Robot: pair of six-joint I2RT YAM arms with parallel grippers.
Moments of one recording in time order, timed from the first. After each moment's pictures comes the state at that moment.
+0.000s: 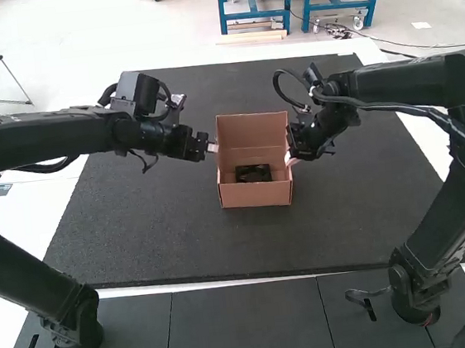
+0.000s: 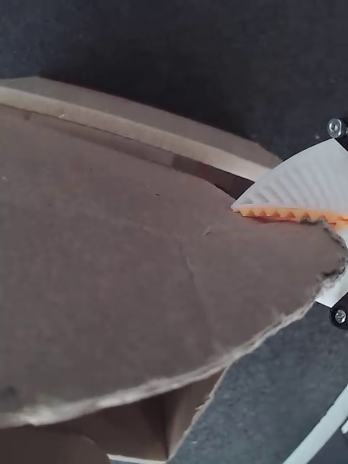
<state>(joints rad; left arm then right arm) -0.42 1.38 0.92 -0.25 0.24 -0.04 0.35 1.54 1.03 -0.65 -0.33 0.20</state>
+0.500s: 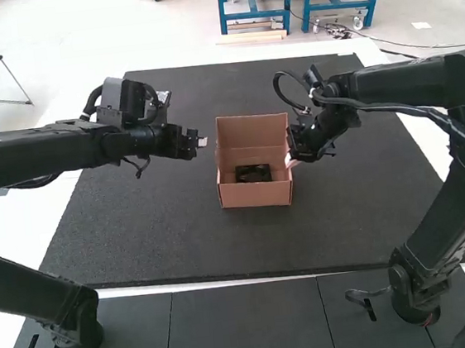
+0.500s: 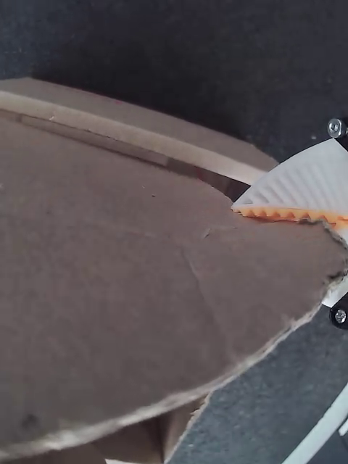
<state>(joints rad) -0.41 1.29 0.81 -0.11 0.11 -0.07 0.35 1.54 1.02 -0.65 -0.33 0.19</state>
